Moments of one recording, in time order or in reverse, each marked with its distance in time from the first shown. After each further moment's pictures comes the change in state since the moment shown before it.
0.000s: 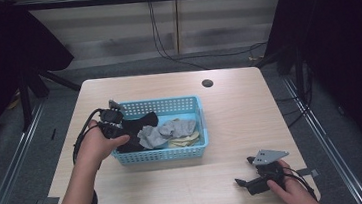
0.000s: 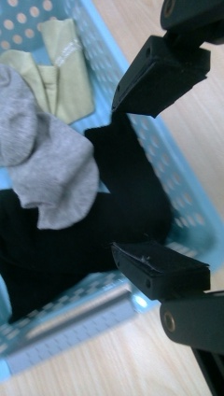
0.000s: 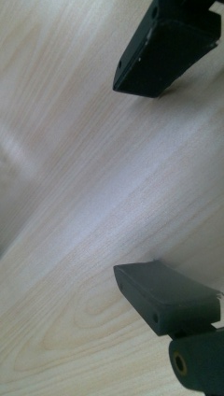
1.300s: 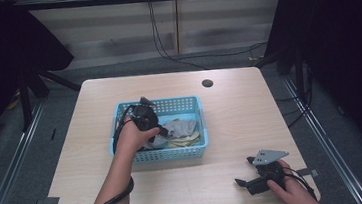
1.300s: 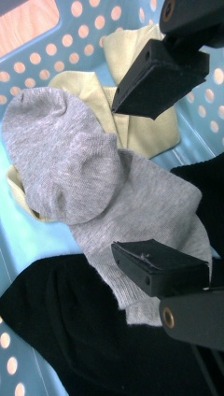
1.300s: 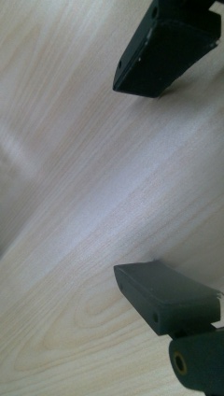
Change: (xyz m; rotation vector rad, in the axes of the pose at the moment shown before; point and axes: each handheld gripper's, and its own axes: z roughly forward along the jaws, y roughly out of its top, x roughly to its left) left arm -0.032 0.043 0.078 -0.044 -0.076 0.014; right arm 0.000 0.000 0.000 -0.001 0.004 0.003
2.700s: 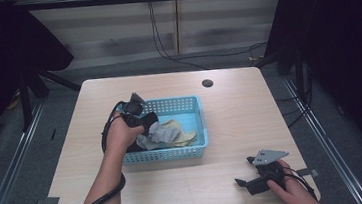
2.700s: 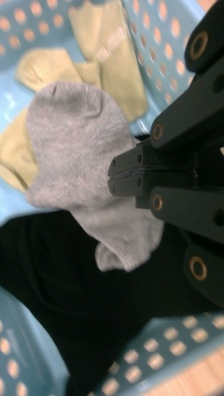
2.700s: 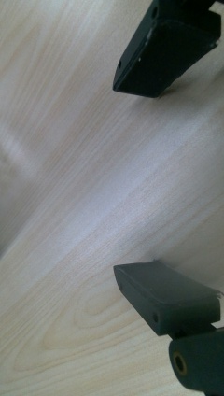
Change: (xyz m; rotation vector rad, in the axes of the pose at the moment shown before) left arm 0.023 -0.002 -0.028 0.105 0.053 0.001; right arm 0.000 0.000 0.000 -0.002 -0.004 -0.006
